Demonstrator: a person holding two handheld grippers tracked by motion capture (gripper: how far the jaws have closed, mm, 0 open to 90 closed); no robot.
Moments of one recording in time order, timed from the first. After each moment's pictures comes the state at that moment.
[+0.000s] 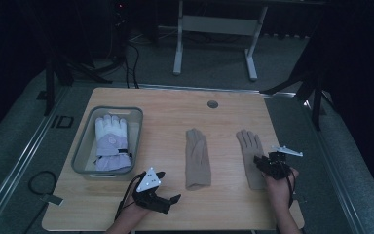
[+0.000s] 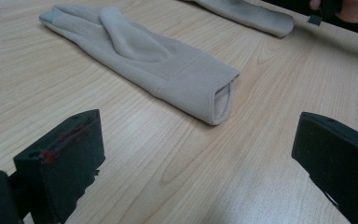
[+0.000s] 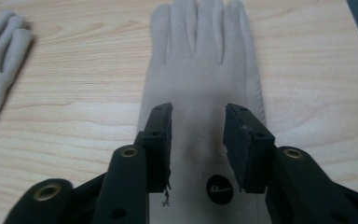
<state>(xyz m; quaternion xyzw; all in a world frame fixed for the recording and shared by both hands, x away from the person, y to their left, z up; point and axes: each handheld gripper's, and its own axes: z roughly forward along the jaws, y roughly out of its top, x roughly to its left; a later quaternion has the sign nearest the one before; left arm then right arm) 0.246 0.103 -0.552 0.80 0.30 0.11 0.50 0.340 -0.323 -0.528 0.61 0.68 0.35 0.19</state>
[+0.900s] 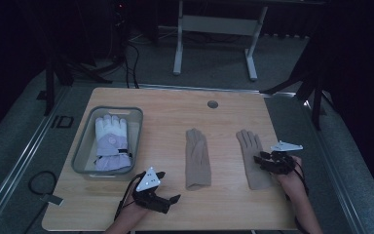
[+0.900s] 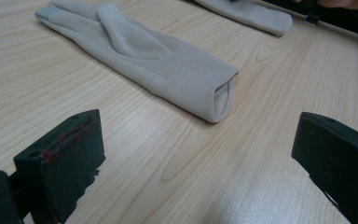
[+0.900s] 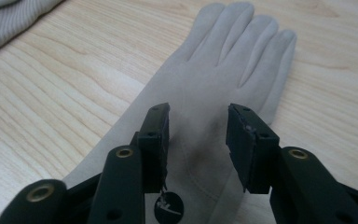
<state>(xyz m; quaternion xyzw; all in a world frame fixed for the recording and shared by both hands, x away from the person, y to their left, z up) 0.248 0.104 -0.555 0.81 0.30 0.11 0.50 0.365 -0.353 -0.541 0.43 0.81 0.35 0.18</state>
